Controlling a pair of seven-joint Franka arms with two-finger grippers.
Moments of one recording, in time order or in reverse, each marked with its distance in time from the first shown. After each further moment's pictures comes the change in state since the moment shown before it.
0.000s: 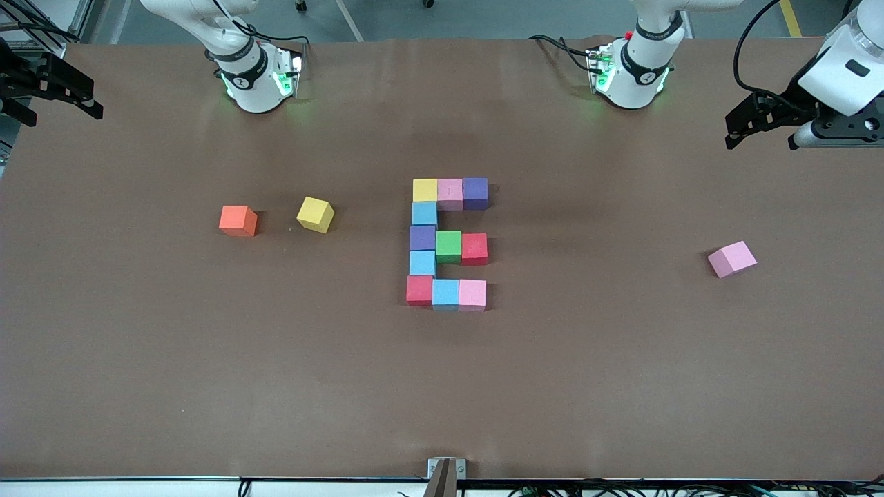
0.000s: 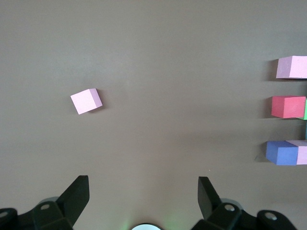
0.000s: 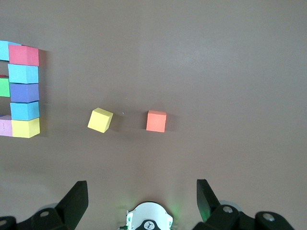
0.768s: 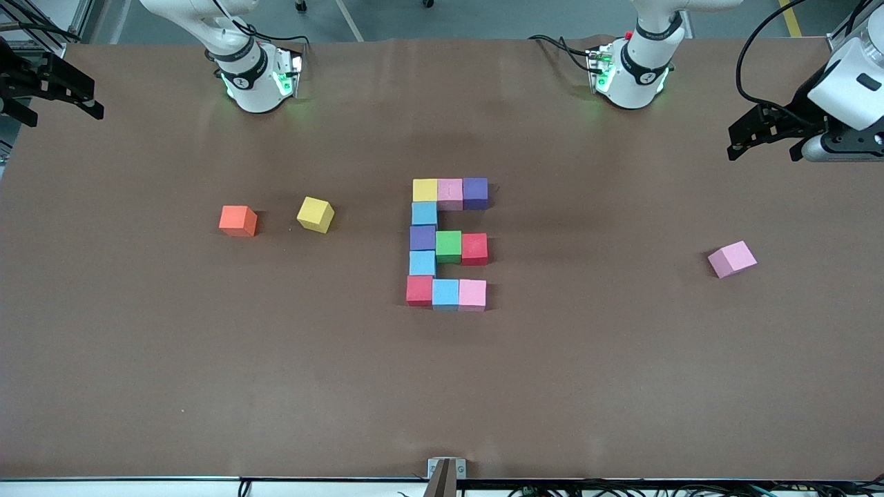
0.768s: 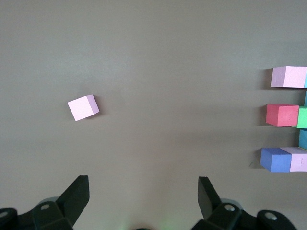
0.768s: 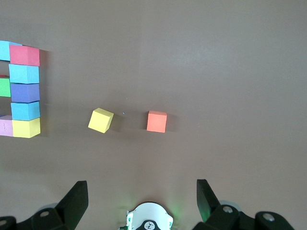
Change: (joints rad) left arm 0.002 0.058 0.007 0.066 -0.014 0.000 0.000; right arm 0.000 0.000 0.001 0.000 0.001 0.001 0.000
